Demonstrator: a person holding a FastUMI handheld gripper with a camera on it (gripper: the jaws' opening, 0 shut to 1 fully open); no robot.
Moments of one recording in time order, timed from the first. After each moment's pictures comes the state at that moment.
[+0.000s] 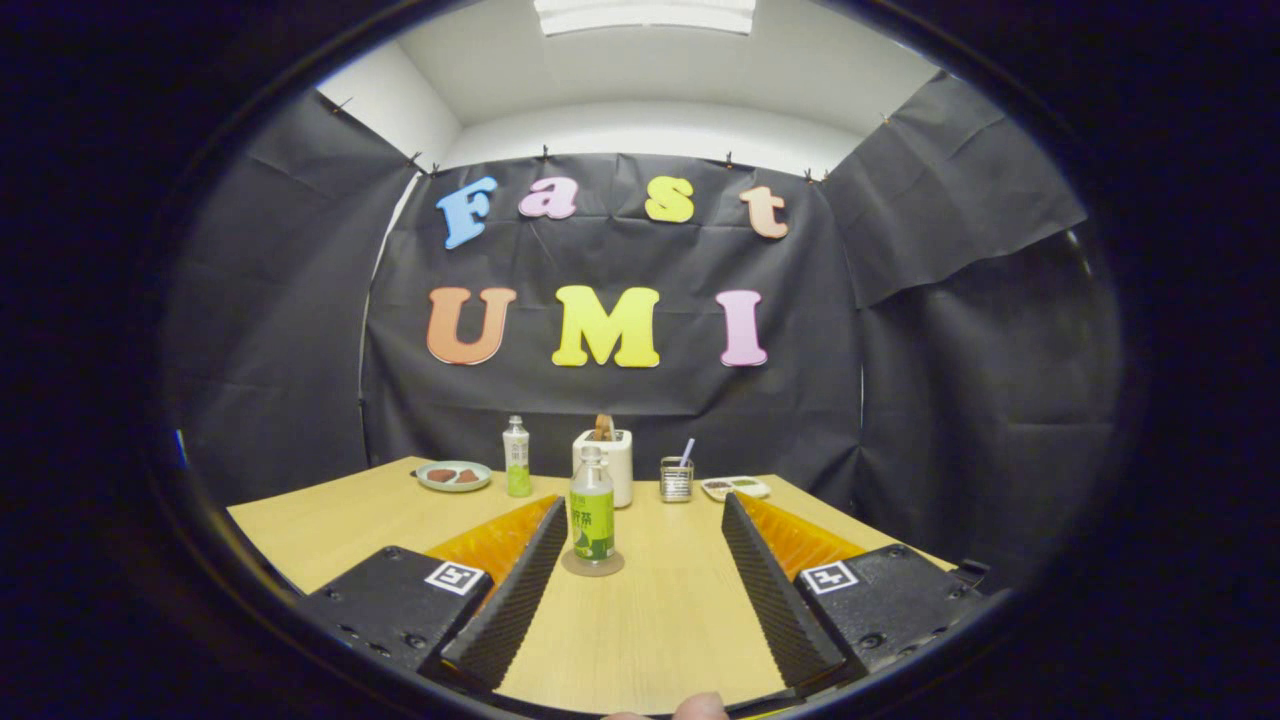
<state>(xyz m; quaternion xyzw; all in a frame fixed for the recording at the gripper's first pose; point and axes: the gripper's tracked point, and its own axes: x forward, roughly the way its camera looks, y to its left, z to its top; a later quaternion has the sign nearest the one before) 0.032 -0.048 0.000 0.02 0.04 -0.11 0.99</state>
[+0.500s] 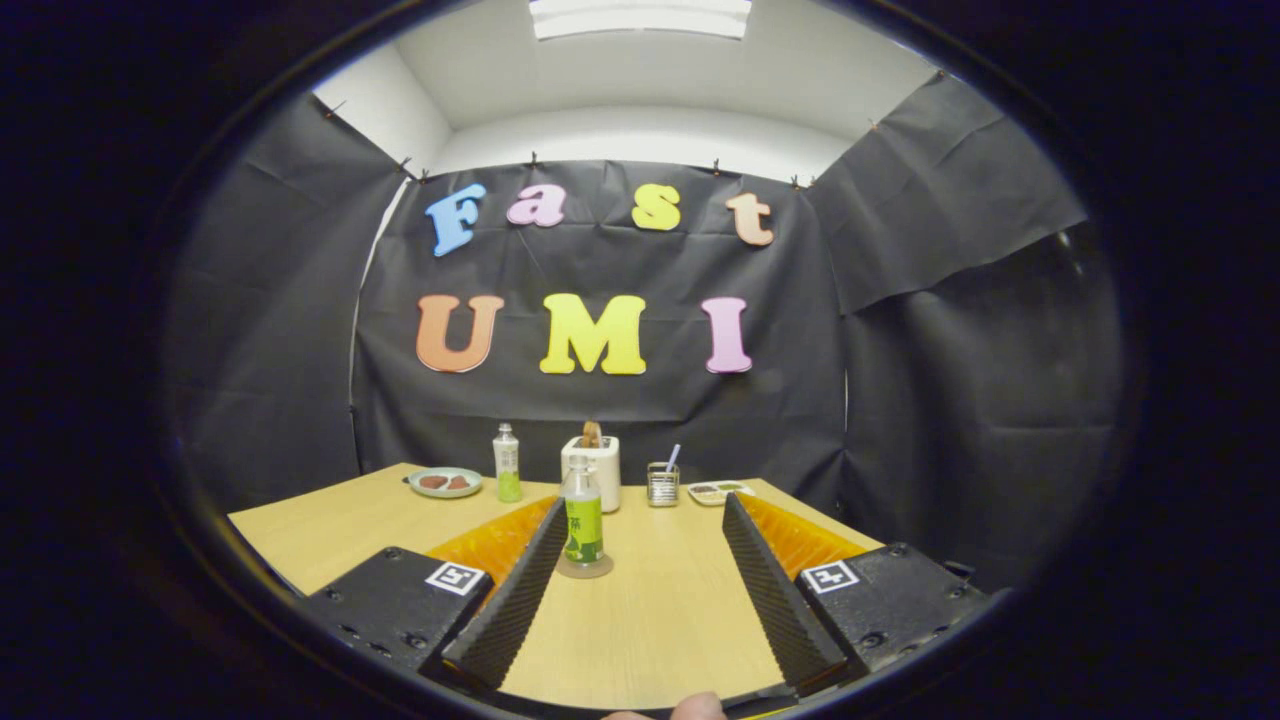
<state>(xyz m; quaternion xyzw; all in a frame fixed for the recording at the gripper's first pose) 0.014 -0.047 0.019 0.01 0.03 -0.12 0.99</state>
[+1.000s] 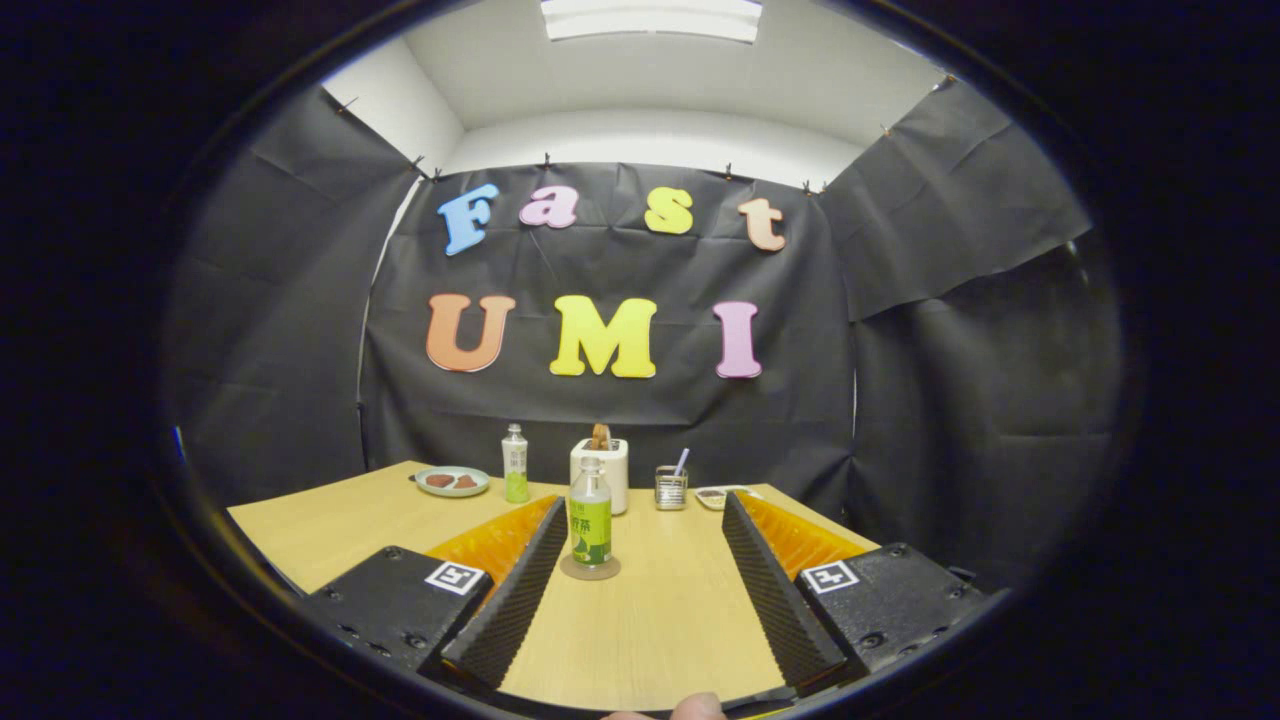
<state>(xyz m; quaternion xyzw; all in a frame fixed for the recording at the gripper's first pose) 0.015 -0.041 0.018 0.01 0.03 -0.11 0.99</state>
